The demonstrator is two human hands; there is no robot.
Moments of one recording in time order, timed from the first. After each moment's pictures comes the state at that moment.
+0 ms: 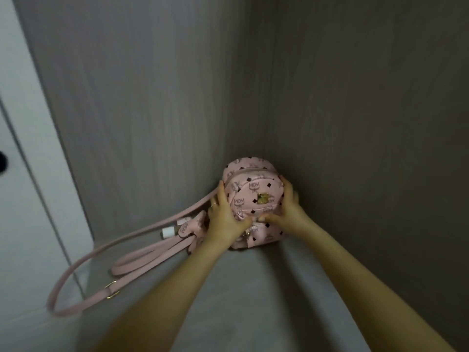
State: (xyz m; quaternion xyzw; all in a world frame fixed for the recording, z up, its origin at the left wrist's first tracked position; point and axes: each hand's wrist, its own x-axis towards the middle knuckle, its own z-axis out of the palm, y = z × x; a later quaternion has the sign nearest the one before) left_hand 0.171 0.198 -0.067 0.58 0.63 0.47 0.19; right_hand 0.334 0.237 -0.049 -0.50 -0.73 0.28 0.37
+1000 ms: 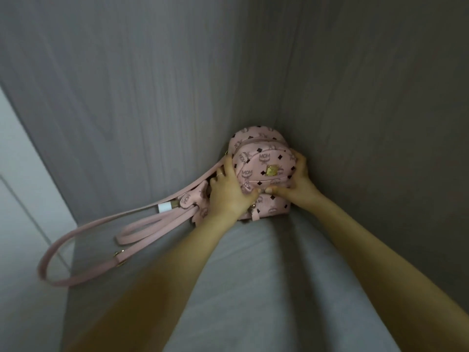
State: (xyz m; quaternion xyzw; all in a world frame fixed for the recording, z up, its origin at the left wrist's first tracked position) left_hand 0.159 0.254 -0.071 0.59 0.68 0.42 0.14; right_hand 0.330 0.312 -0.062 -0.48 -0.72 0.32 0.39
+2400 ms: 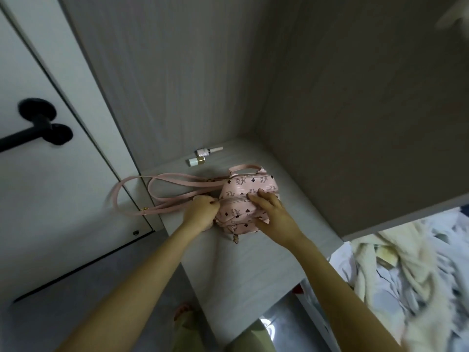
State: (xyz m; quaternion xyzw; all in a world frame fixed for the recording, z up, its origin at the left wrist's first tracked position) left_hand 0.066 0.031 0.040 0.57 0.71 0.18 0.38; right_hand 0.271 0.013 0.077 -0.58 -0.76 0.27 0.09
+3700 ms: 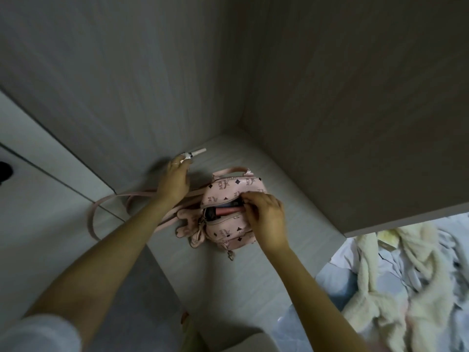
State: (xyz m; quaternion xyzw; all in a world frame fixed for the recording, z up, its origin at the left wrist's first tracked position) left_hand 0.026 0.170 -0.011 0.72 0.65 0.17 0.19; right_hand 0.250 0.053 0.058 -0.66 -0.69 0.16 0.26
